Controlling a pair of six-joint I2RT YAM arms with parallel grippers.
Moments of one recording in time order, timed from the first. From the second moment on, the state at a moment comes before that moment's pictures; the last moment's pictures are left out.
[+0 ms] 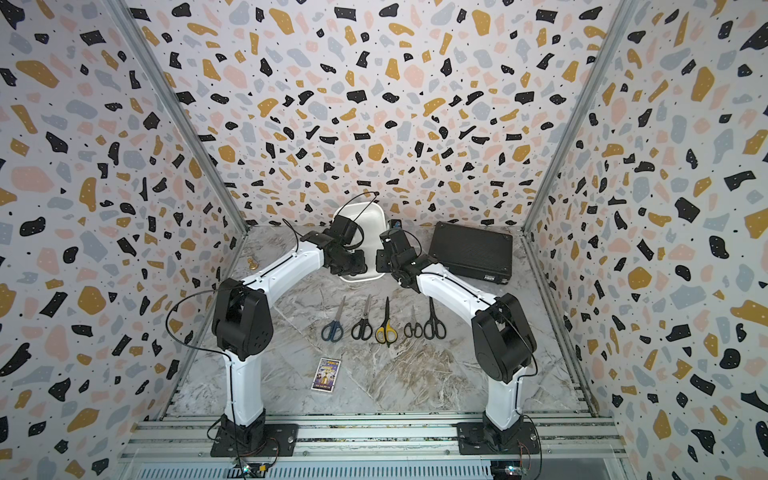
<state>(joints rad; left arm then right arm) -0.46 2.06 1.80 -0.81 0.05 -0.44 0.65 1.85 1.51 -0.28 0.17 0.46</state>
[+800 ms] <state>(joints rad) -0.44 2.07 1.79 -0.76 0.04 -0.43 0.63 1.80 1.37 -0.13 0.03 0.65</state>
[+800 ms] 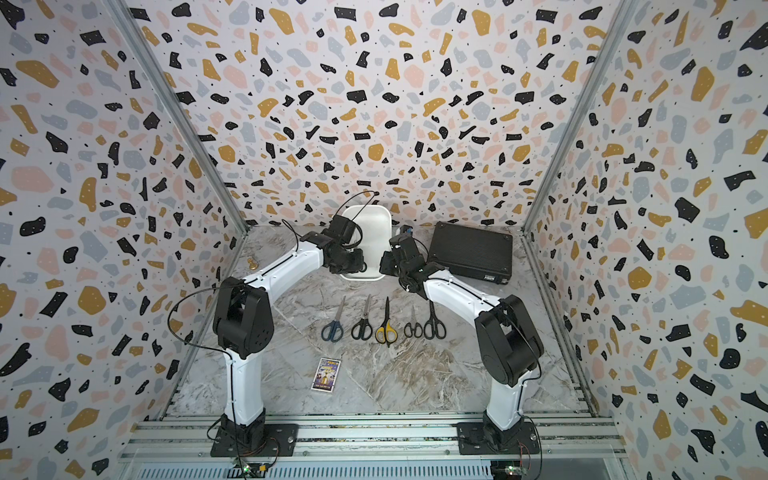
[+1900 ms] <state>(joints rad) -0.45 1.75 1.65 -0.70 0.14 -0.42 0.54 2.01 1.64 -0.39 0.07 0.59</state>
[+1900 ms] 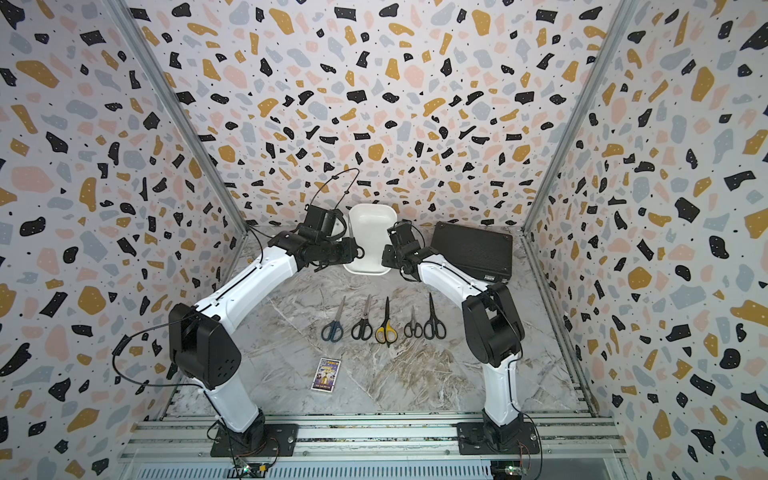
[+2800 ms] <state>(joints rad) -0.46 1.69 1.49 -0.74 0.14 -0.38 0.38 1.93 1.62 -0.53 -0.30 0.29</state>
